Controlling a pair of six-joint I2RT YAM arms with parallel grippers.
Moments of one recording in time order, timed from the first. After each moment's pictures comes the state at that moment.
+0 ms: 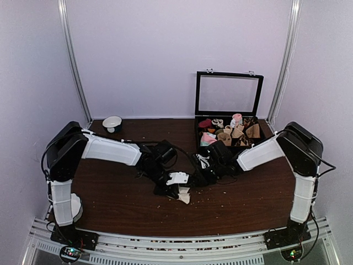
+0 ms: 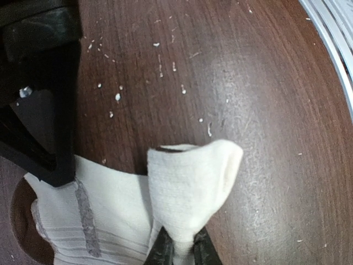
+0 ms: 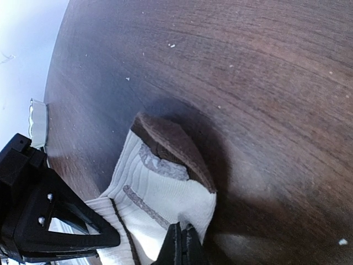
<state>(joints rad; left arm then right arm) -0.91 2.02 1.30 -0.50 0.45 0.79 0.72 1.95 0.99 0.10 -0.50 0.59</state>
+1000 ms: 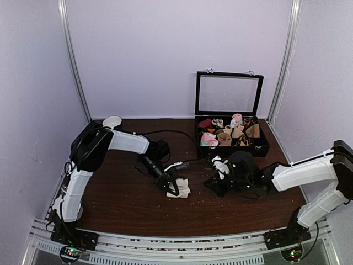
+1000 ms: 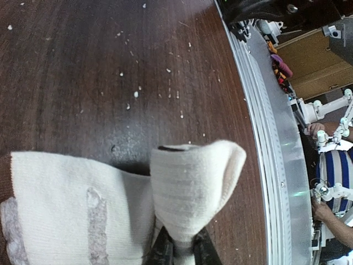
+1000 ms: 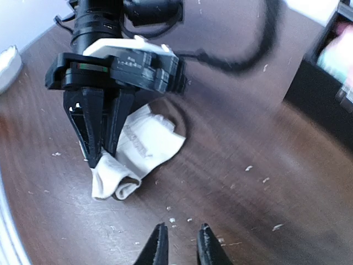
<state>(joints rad) -0.72 2.37 1.64 -0.90 1.05 0.69 0.88 1.42 0.57 0.23 -0.09 0.20</state>
